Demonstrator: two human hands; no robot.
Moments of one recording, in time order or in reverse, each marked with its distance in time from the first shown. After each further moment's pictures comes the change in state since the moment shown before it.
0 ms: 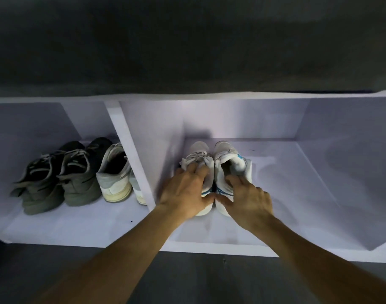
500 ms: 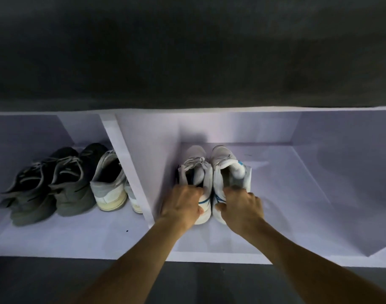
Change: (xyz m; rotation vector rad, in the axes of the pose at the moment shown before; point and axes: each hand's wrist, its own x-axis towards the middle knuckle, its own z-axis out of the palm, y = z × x) left_hand 0.006 -0.007 0.022 0.008 -0.069 -0.011; right_hand 0.011 -0.005 0.014 -0.073 -0.061 0.031
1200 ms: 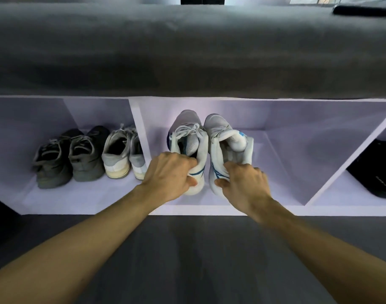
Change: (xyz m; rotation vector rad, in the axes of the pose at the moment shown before) left_hand -0.108 0.046 -0.112 0.134 0.183 0.196; right_hand -0.114 -0.013 -0.138 -0.016 0.050 -0.050
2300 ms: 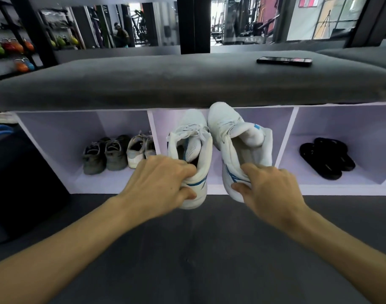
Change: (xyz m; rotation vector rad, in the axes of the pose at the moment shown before) left_hand -0.189 0.145 -0.187 0.059 0.167 0.125; right_hand -0.232 0.012 -0.189 -0.014 0.230 -0.205
